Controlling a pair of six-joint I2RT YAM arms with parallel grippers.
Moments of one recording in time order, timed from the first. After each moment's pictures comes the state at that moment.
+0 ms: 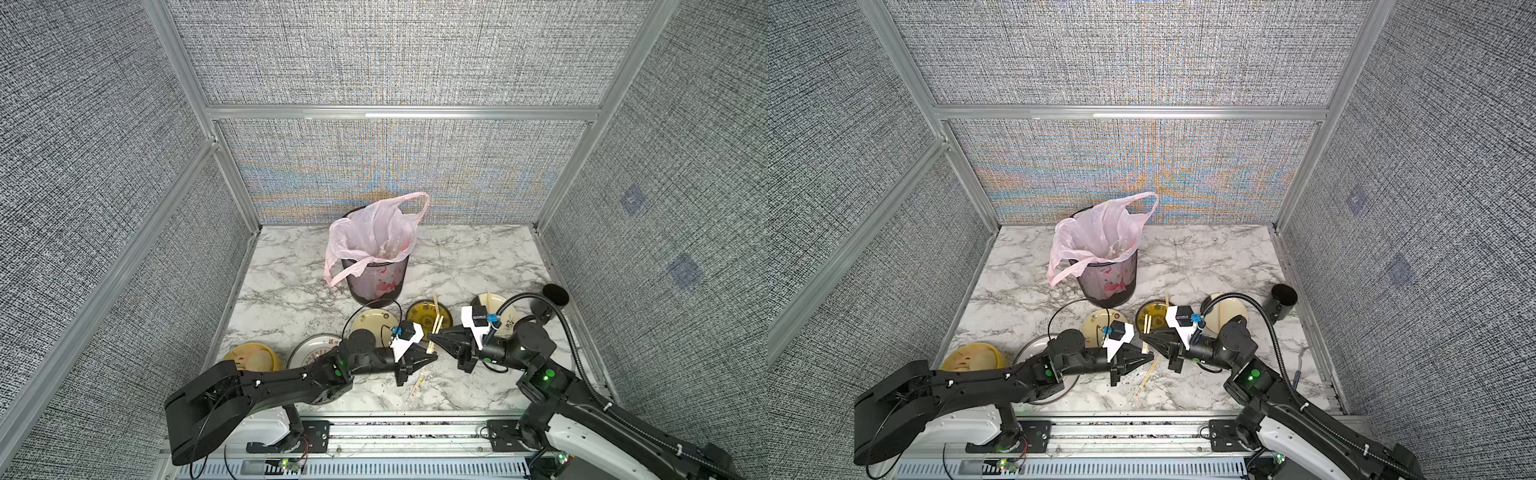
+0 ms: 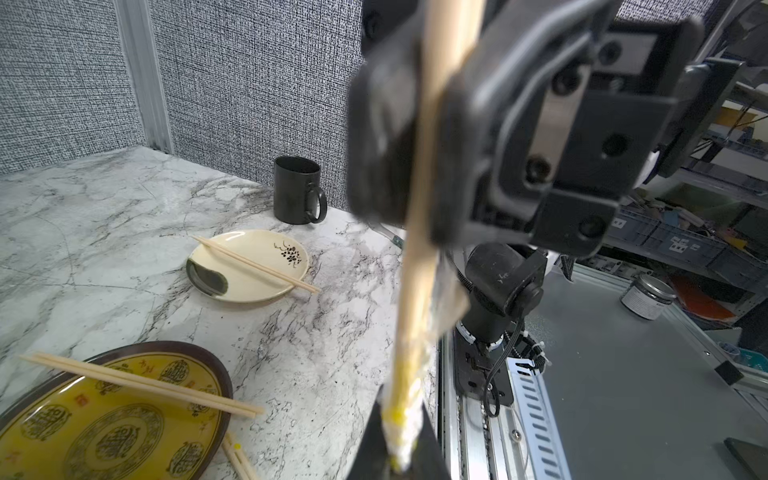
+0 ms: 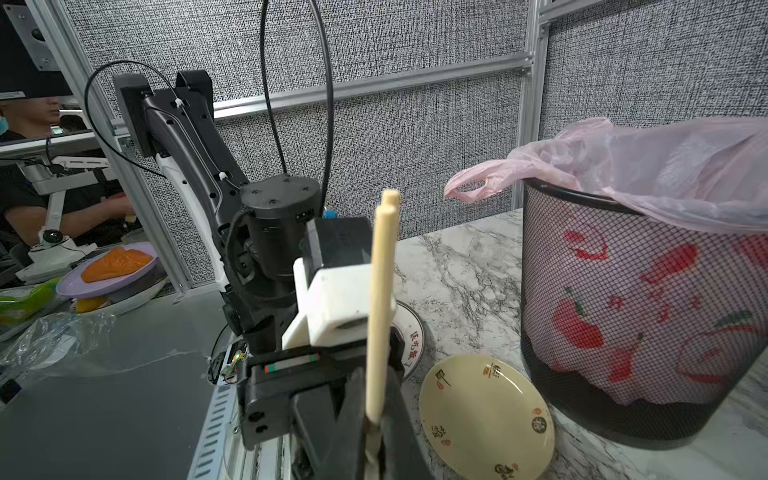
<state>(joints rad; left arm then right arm) -1.07 1.26 0.41 0.72 0.44 -0.21 0.75 0.69 0.43 0.36 -0.56 0.17</state>
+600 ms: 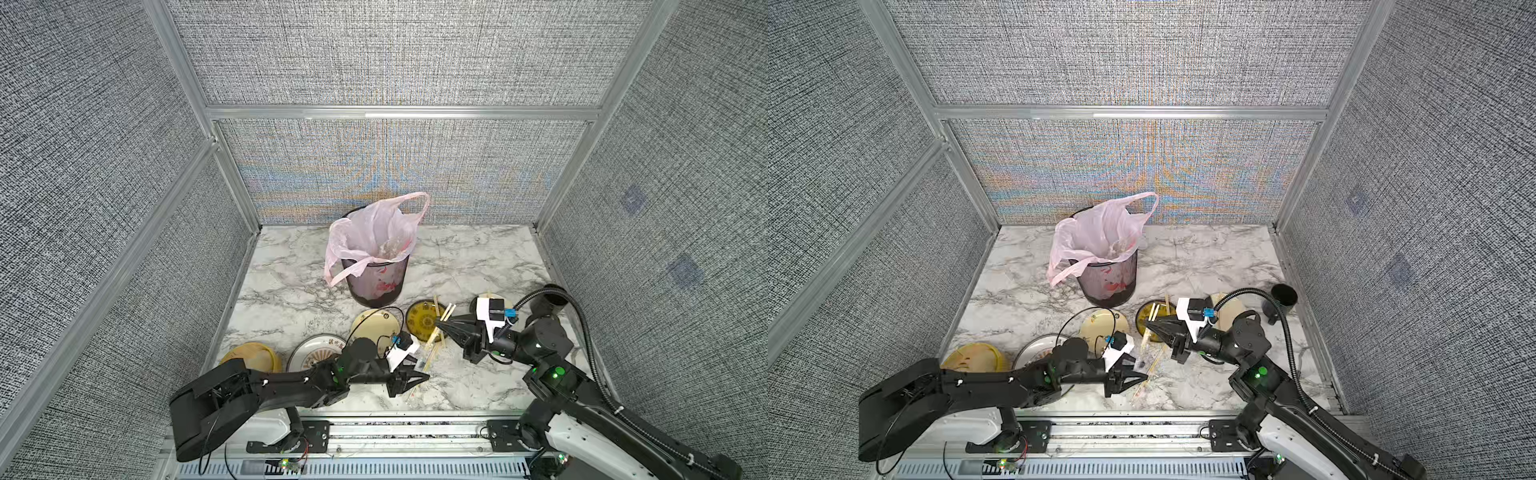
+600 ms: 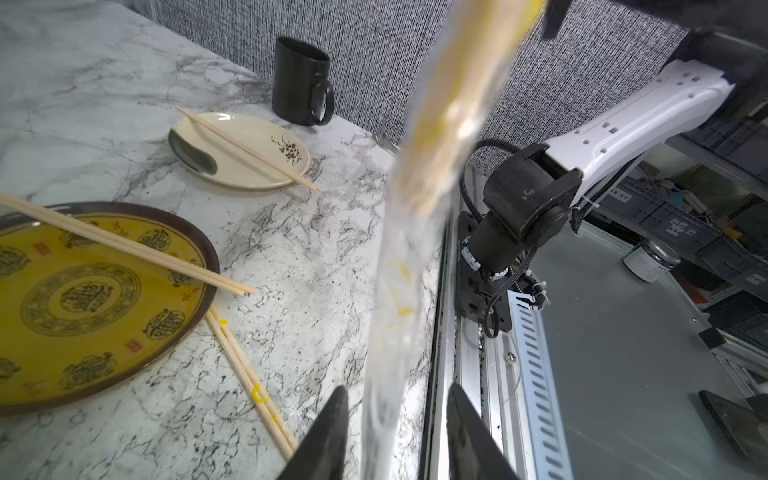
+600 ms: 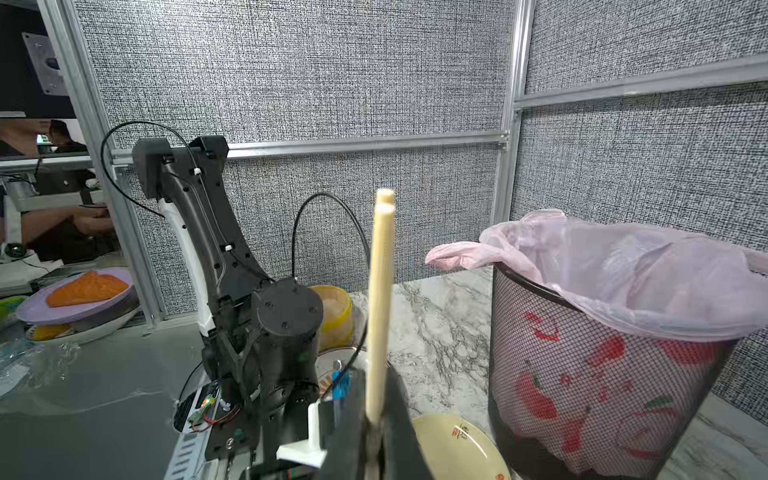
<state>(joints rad) -1.08 1.24 0.32 0.65 0.43 -0.26 0.72 0.68 0.50 0.37 -0.55 0.13</state>
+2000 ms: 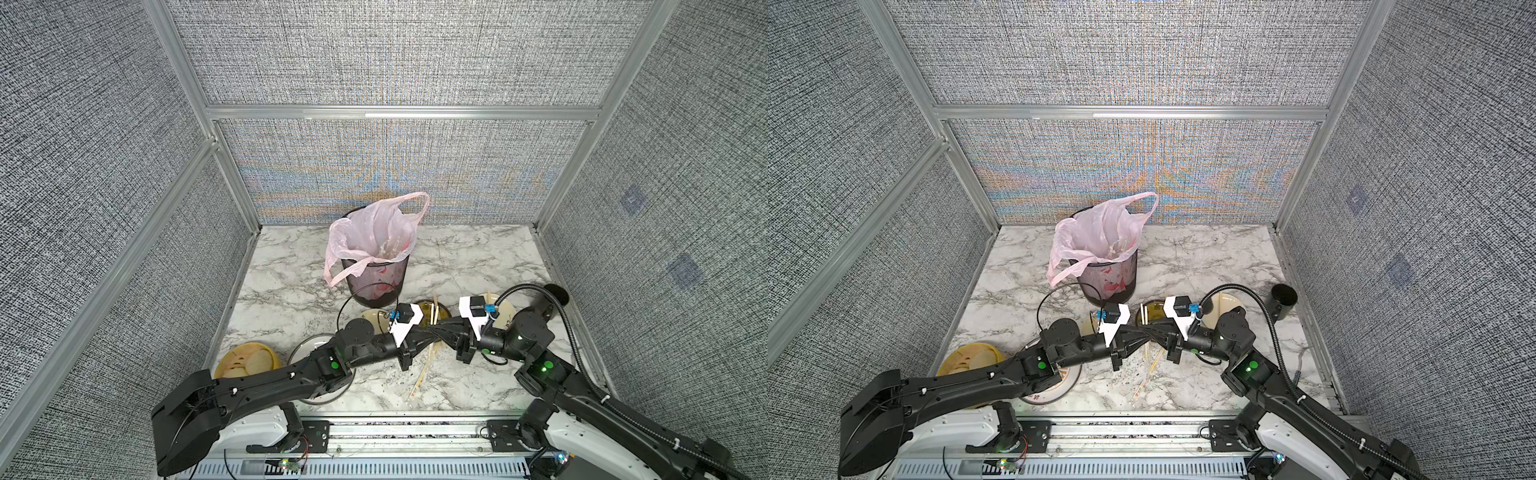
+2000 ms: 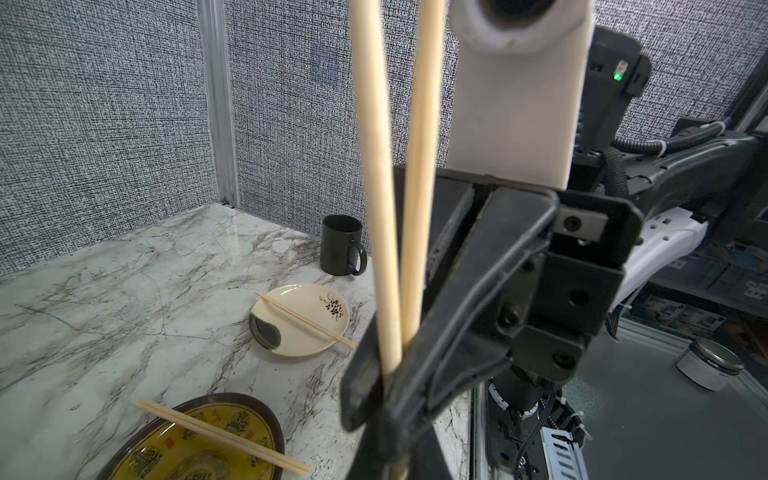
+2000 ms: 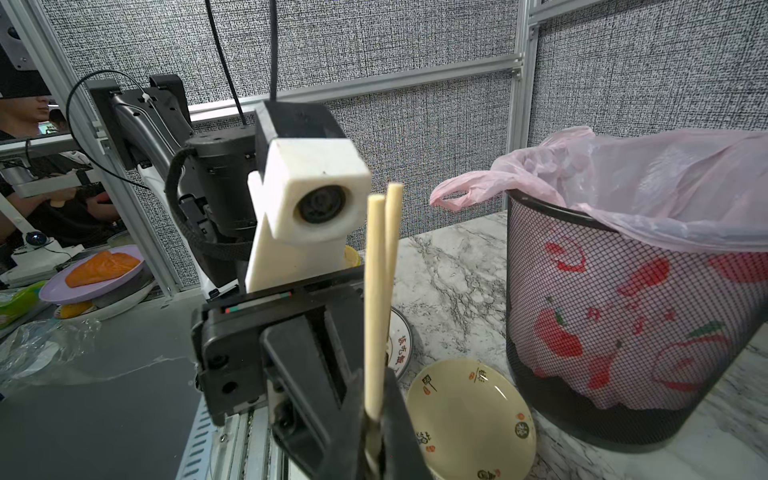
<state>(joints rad) -1.08 1.19 0.54 0.60 0.31 -0.20 0.72 0.76 0.48 0.32 -0.59 0.16</state>
